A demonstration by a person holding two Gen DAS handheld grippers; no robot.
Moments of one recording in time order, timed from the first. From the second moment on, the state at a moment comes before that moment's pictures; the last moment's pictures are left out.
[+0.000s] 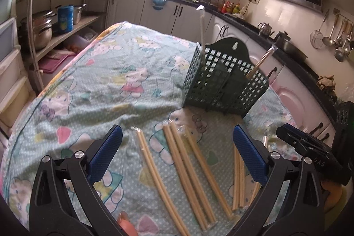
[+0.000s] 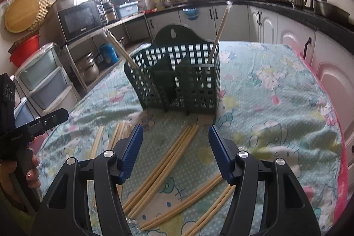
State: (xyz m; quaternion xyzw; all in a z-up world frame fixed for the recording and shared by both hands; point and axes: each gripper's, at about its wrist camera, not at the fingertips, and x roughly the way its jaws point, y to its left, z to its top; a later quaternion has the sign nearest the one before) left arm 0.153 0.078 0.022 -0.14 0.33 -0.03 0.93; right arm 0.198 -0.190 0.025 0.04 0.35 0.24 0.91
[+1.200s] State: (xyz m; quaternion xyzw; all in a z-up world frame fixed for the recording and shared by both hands) left arm 0.197 0.095 -0.057 -0.16 0.42 -0.01 0.89; right arm 0.289 -0.173 -0.054 0.08 0.47 0.20 0.86
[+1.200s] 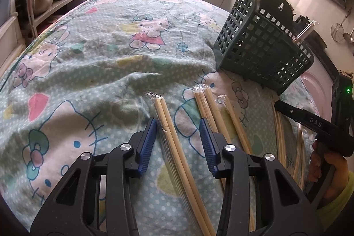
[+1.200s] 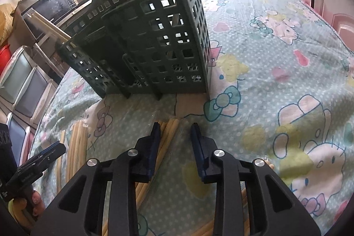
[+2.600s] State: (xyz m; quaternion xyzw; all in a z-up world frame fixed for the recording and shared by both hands) left arm 0.210 0.090 -0.014 -0.19 0.39 -0.05 0.90; right arm 0.252 -0.195 0.006 0.10 0.41 0.25 0.87
